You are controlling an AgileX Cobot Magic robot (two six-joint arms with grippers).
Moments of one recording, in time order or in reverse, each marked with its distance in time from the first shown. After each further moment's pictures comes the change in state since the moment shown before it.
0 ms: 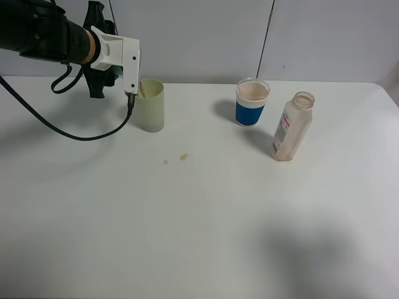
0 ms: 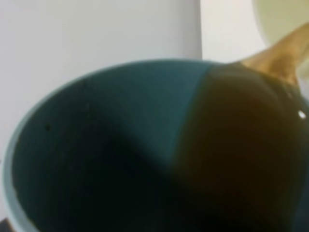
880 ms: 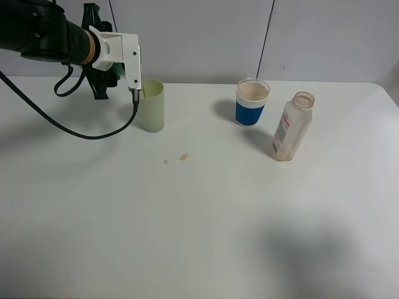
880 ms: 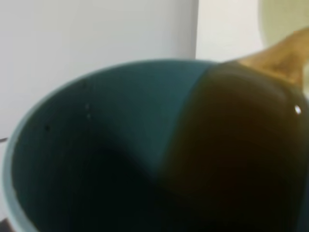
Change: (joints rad) left arm 0.000 0.000 0.000 -0.055 0.000 -0.058; right arm 0.000 0.000 0.000 0.000 0.000 0.000
